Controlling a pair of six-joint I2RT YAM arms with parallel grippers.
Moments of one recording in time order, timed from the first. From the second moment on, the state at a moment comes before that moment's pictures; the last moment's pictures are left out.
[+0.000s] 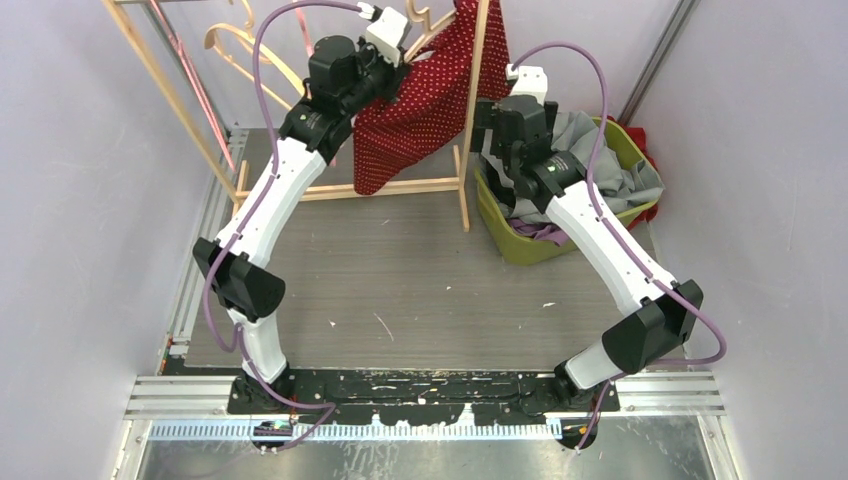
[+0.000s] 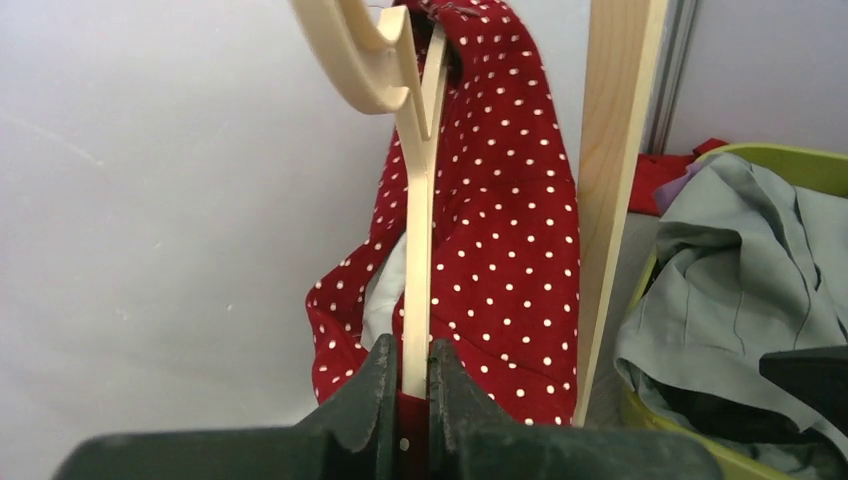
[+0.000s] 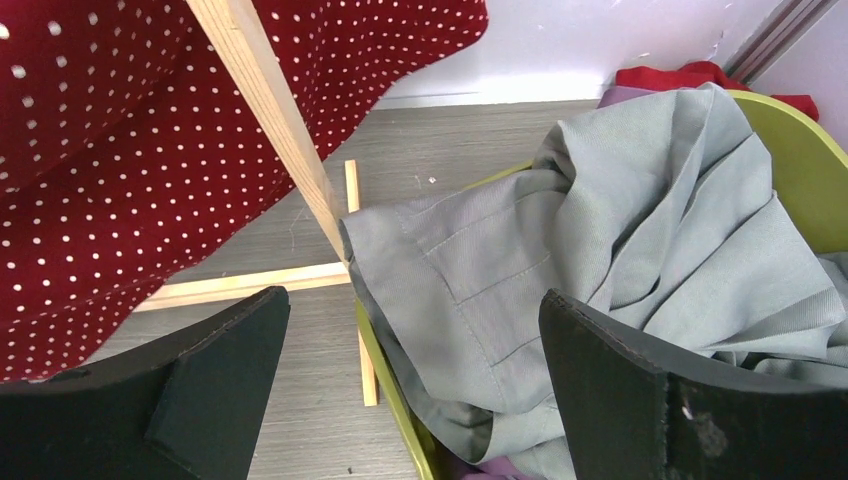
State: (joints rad) left arm -0.49 1.88 2.15 -0.27 0.12 0.21; right arm 0.48 1.51 1.60 -0.45 0.52 0.22
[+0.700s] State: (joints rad) left arm -0.38 1.67 1.96 -0.33 -0.03 0.21; right arm 0.47 1.48 1.56 -0.43 0.50 0.22
